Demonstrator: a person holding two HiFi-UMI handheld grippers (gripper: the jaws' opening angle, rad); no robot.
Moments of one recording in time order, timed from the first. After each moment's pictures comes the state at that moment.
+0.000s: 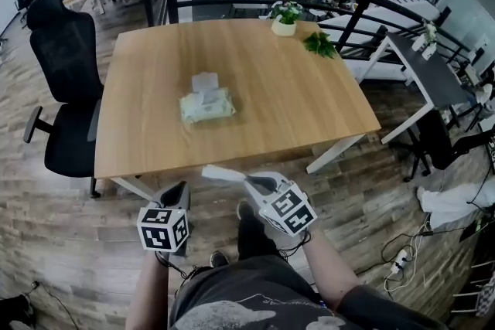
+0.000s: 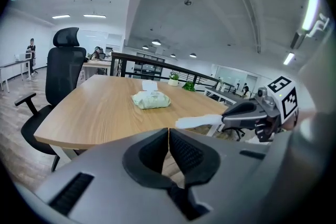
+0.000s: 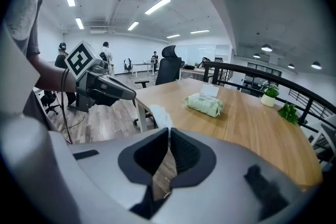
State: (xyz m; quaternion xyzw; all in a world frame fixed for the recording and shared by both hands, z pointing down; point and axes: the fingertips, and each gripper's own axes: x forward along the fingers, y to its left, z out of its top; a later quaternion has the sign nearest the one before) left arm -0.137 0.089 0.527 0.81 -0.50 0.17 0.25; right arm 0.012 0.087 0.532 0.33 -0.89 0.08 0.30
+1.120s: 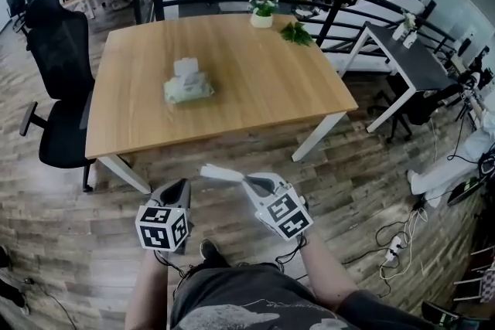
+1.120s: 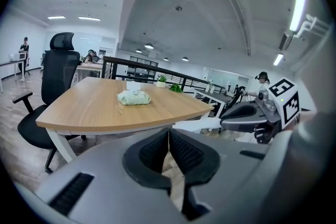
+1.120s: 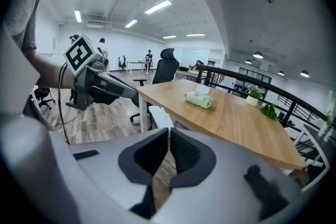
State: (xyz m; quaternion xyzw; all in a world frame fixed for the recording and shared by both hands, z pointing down) left arm -0.087 0.189 0.506 0.84 -0.47 0.15 0.23; right arm 0.052 0.199 0.511 0.38 -0.87 0.05 0.31
